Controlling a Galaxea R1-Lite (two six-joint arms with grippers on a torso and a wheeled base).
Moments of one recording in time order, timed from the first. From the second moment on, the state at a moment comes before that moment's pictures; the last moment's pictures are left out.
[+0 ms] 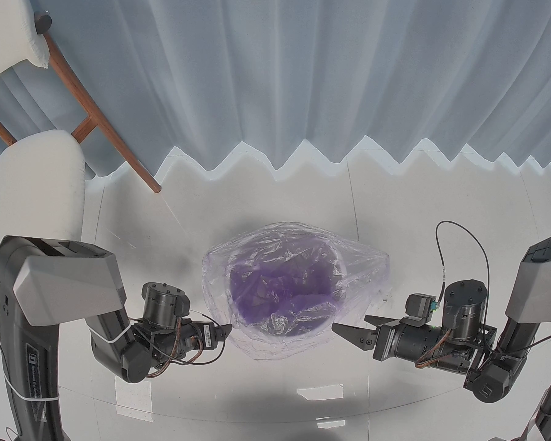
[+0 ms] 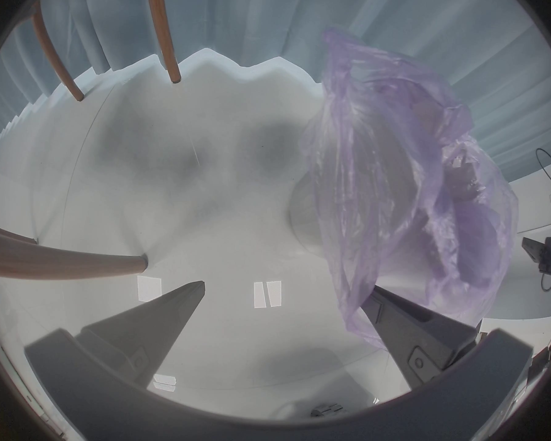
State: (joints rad) left arm -0.38 2.33 -0.61 -1.04 0.03 -0.33; right arm 0.56 2.08 -0.28 -1.43 0.24 0.48
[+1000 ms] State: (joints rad) left arm -0.46 2.23 -0.31 -1.45 0.04 -0.24; right arm 0.53 2.09 -0.33 -1.42 0.21 0.48
